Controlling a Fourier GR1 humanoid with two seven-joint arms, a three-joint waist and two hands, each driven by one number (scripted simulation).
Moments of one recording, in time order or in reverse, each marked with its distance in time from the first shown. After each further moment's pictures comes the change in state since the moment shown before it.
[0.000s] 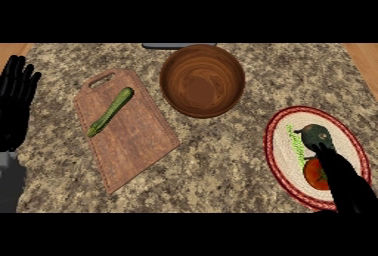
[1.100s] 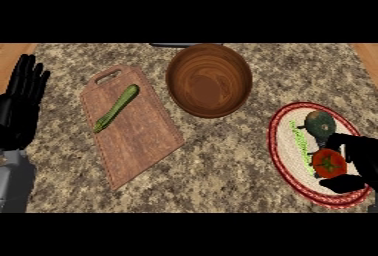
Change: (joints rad) left arm -0.016 -0.048 -0.002 -0.007 -0.037 -0.019 -0.005; right arm -0.261 -0.132 -0.151 0.290 -0.013 -0.004 -0.265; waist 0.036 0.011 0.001
